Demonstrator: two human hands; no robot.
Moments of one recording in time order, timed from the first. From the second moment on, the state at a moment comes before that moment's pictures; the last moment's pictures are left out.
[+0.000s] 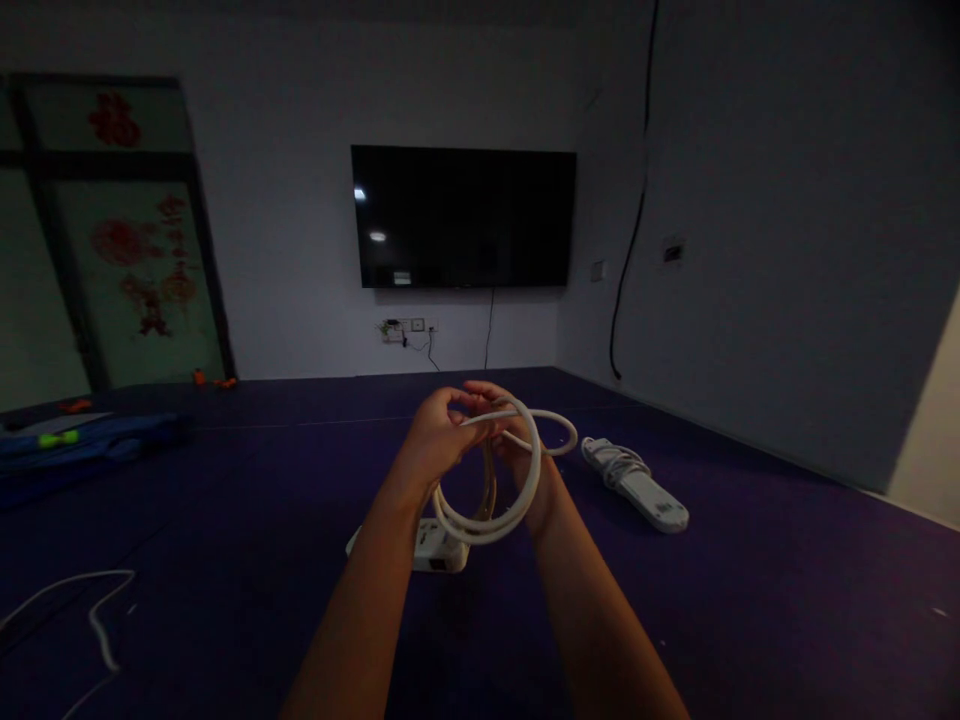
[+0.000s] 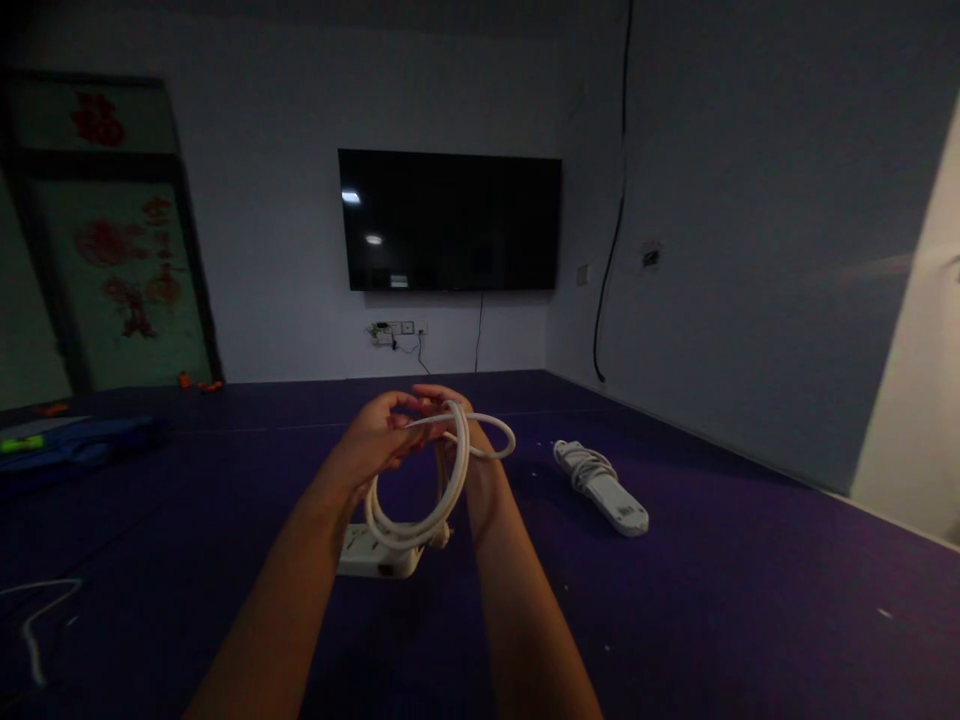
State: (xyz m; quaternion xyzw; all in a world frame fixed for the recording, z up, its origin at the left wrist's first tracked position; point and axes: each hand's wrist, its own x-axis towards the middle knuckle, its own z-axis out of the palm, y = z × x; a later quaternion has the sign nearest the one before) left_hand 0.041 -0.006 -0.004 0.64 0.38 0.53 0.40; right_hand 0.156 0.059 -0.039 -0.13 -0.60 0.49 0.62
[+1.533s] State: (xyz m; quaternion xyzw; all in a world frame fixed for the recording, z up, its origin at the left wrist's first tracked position) left_hand 0.029 0.016 -0.004 0.51 0.32 0.72 0.35; right_hand 0.128 0.049 -0.014 -0.15 -0.56 0.38 0.72
